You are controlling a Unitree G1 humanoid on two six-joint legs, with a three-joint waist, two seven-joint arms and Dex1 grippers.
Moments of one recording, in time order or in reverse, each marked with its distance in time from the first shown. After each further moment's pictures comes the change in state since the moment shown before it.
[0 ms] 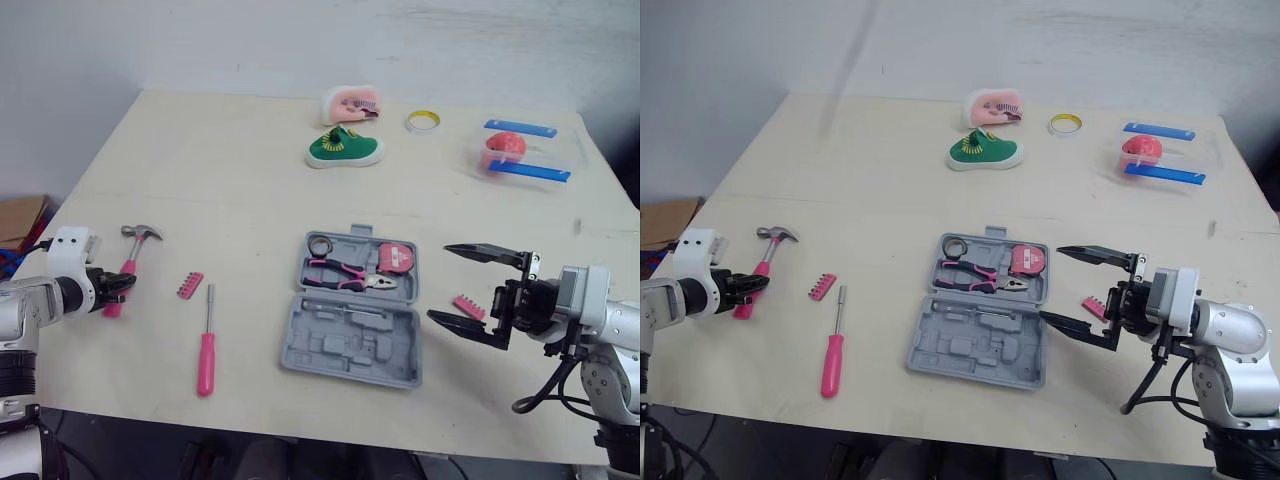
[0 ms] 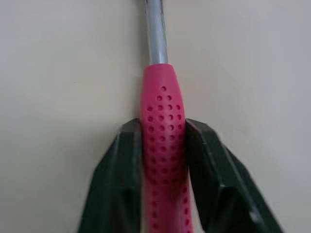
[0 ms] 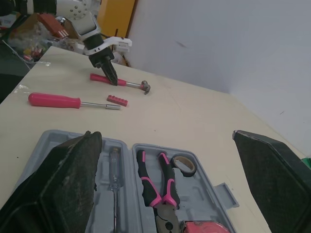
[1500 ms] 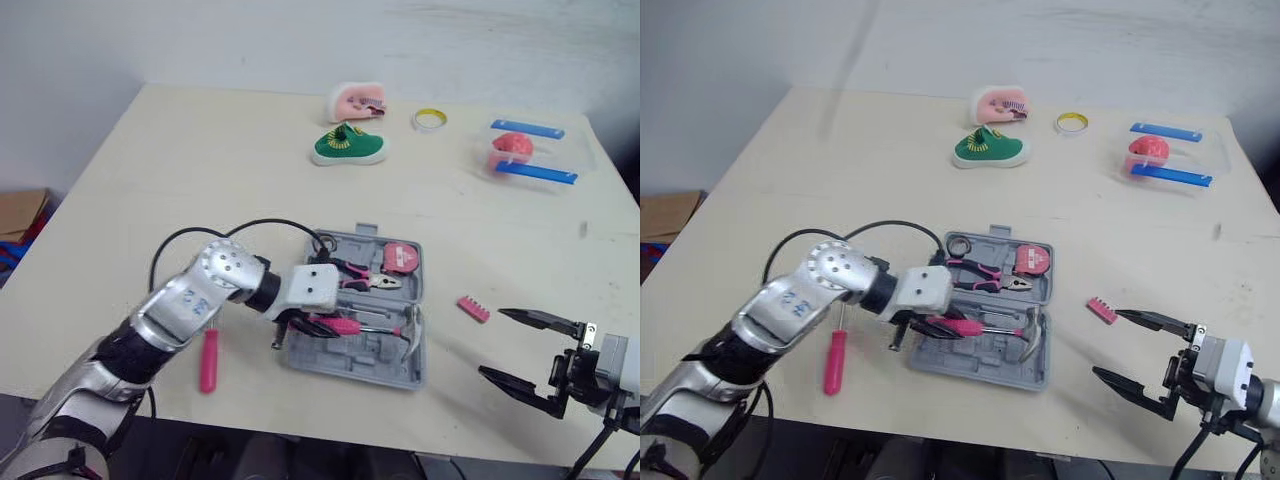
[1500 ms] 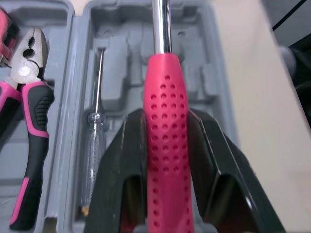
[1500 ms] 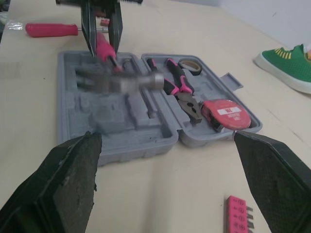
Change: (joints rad) left arm -0.331 -0.246 -0.867 -0.595 0.160 -0.304 -0.562; right arm 0.433 -0.005 -0.242 -0.015 -0.036 -0.052 0.034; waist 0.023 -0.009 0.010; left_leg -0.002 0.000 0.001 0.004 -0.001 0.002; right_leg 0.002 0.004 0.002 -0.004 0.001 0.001
